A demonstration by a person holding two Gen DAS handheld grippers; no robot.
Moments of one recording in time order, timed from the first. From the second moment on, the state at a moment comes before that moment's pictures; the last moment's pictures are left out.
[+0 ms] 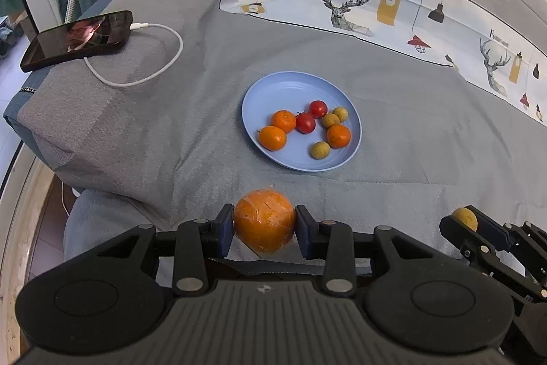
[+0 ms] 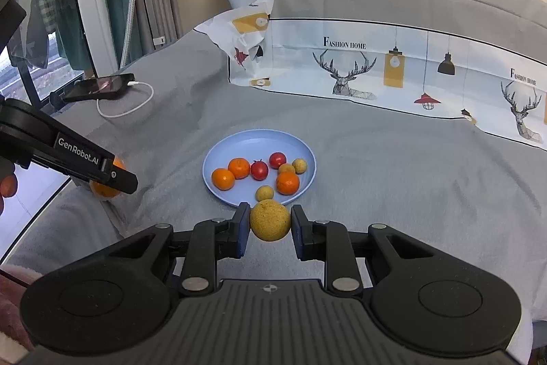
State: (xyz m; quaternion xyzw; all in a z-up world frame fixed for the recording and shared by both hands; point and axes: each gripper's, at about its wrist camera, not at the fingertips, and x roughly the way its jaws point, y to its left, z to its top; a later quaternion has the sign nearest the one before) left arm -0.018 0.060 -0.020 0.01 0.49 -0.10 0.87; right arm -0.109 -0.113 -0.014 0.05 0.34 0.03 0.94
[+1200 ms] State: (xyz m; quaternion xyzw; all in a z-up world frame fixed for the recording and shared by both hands) left arm 0.199 -0.015 -0.121 0.07 0.54 -0.08 0.84; right arm 0.102 -0.120 -0.115 0.06 0.42 0.05 0.91
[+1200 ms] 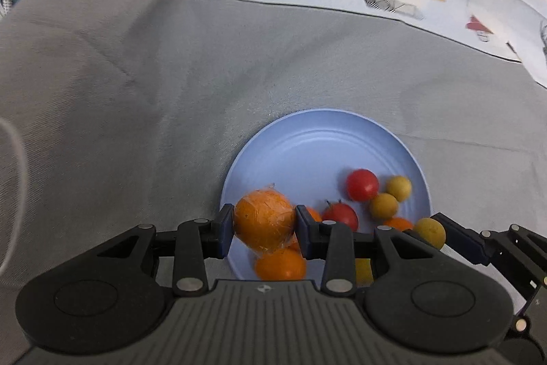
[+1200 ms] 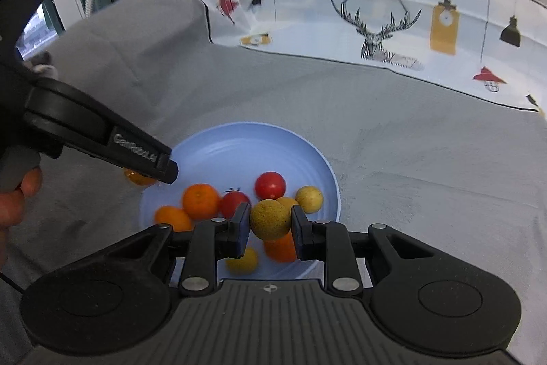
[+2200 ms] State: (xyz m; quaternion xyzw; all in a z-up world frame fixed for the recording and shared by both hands) left arm 0.027 0.023 -0.056 0.09 0.46 -0.06 0.88; right arm -0.034 -0.106 -0.073 0.03 0.39 -0.04 0.92
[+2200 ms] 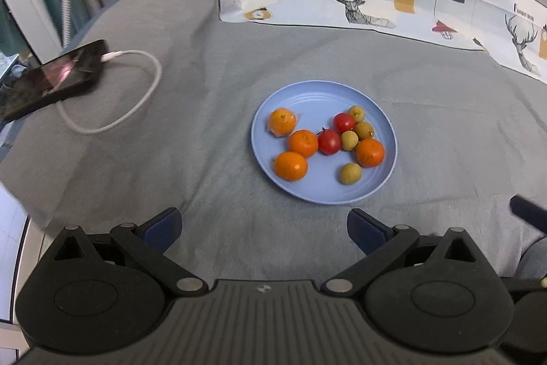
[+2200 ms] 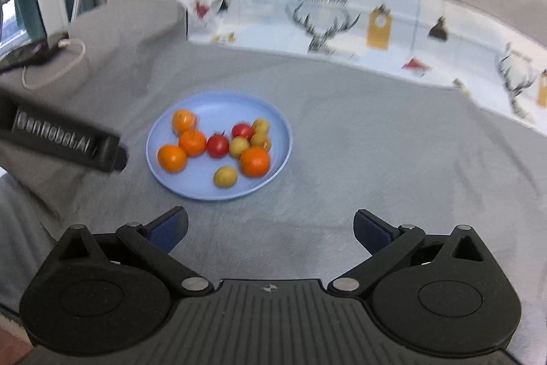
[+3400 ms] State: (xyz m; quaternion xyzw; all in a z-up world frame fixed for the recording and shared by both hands) left arm -0.001 0.024 -0.046 0.11 0.43 -0.06 0.89; right arm -0.068 -0.090 -0.046 0.00 0.33 -0.04 0.94
